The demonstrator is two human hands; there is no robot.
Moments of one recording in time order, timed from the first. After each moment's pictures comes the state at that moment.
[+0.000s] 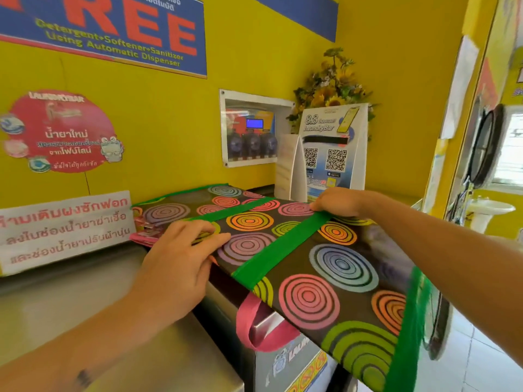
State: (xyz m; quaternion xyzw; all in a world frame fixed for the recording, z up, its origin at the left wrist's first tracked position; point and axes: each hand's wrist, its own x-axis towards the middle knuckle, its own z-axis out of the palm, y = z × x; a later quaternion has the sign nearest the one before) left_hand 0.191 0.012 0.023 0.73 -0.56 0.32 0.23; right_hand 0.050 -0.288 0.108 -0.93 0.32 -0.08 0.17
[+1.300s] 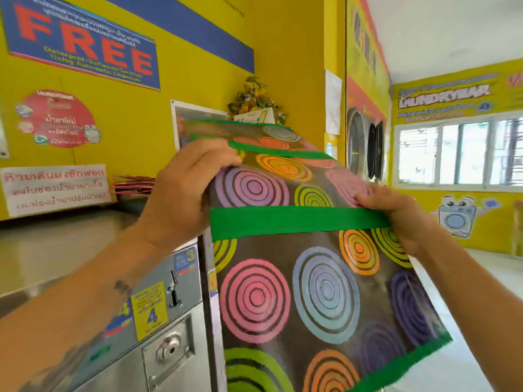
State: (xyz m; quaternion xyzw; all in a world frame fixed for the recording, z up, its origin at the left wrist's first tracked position) left_hand -0.040 0.125 0.005 0.42 -0.69 0.46 0.37; right_hand -0.315 -0.088 -0.039 -0.66 0.12 -0.43 0.60
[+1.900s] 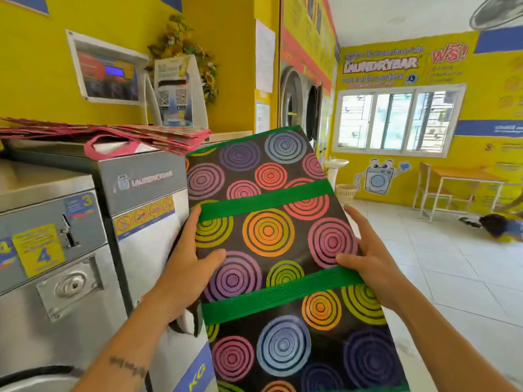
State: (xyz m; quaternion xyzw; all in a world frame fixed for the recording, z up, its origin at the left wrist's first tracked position) left_hand -0.216 0.095 -0.177 0.55 -0.55 -0.22 0.58; right_hand -0.515 -0.025 -0.185 -0.66 0.31 -0.46 0.50
